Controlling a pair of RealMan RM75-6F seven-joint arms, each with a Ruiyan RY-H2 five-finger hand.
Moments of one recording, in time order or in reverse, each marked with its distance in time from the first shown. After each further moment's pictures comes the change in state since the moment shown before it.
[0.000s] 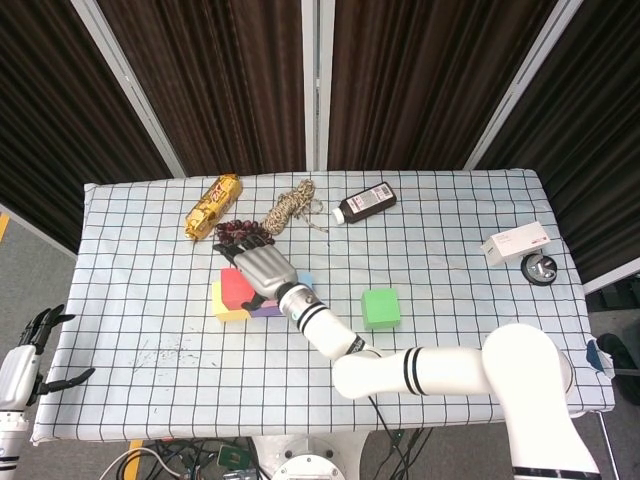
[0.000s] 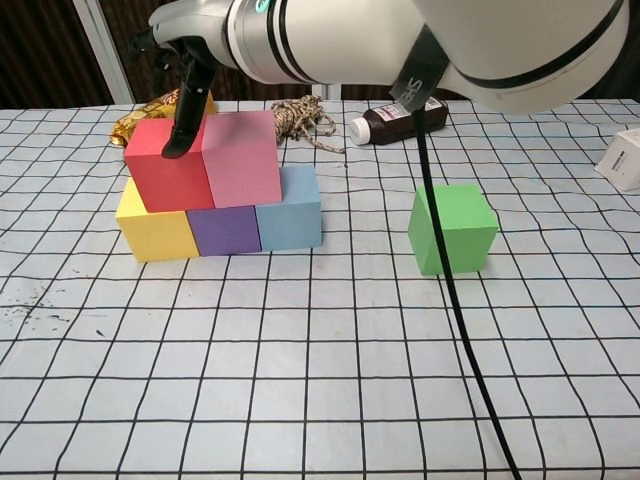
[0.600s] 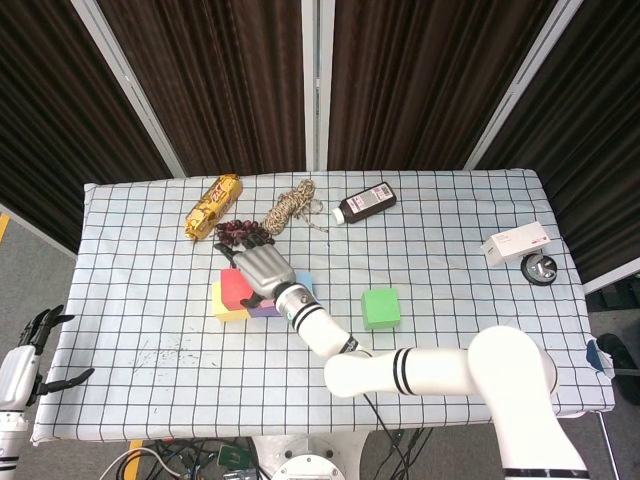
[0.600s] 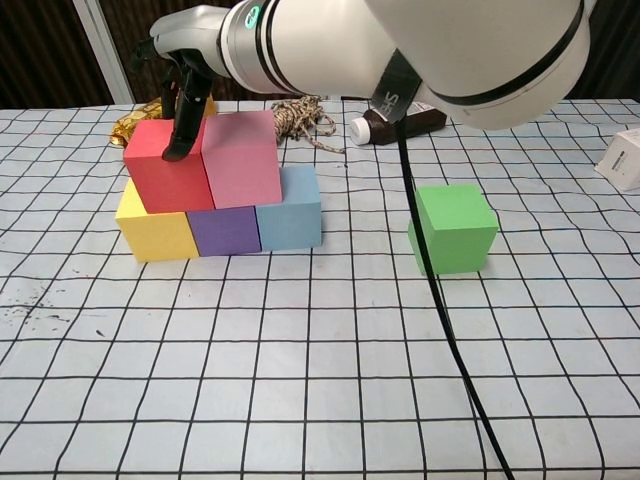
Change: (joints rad) left arm 0.001 -0.004 0.000 0.008 -0.003 -0.005 -0.003; right arm 0.032 -0.051 -0.014 0.066 0.049 0.011 -0.056
